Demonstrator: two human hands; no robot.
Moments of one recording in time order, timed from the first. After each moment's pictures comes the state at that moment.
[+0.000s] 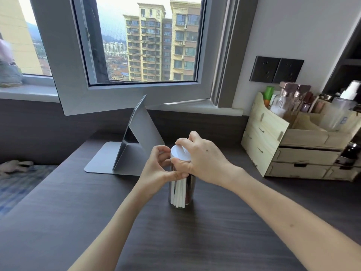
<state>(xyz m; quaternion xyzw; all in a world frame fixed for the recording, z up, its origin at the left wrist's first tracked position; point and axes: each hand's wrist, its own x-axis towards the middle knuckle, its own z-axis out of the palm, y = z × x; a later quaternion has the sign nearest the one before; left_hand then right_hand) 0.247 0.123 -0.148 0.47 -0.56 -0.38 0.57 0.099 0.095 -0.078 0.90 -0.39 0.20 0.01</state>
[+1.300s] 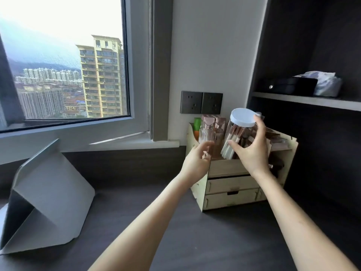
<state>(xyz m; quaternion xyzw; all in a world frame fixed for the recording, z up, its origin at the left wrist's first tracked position) -0.004 -0.019 -0.049 0.43 -0.70 -0.32 0.47 -0.171 -0.032 -0.034 0.61 -0.49 0.62 0.03</state>
